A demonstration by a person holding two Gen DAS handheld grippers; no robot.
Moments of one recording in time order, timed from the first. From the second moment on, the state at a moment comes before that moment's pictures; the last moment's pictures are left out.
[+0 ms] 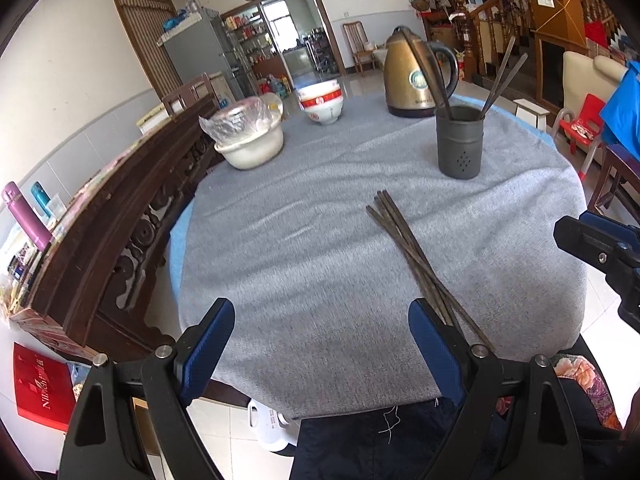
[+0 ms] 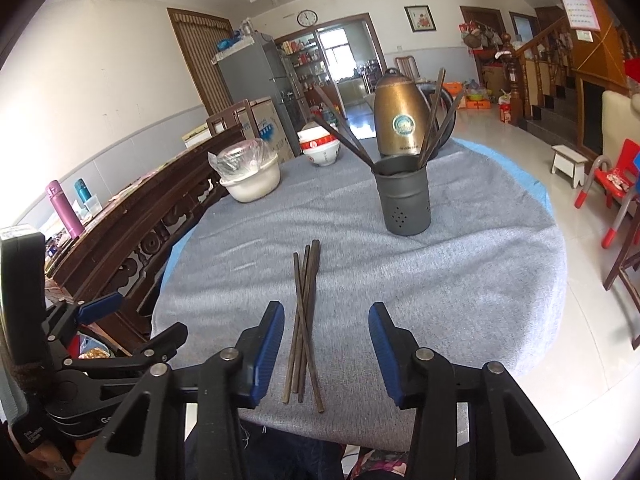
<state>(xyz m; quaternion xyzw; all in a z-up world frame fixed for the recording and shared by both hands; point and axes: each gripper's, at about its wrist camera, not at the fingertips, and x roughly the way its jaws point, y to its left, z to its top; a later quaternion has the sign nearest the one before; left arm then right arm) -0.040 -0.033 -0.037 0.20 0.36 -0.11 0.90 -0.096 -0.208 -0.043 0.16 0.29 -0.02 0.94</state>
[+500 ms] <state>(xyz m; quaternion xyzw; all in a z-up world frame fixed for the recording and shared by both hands) 0.038 -0.021 -0.084 0.16 0.45 -0.08 0.88 -0.011 -0.225 -0.082 0.19 0.36 0.01 0.91</state>
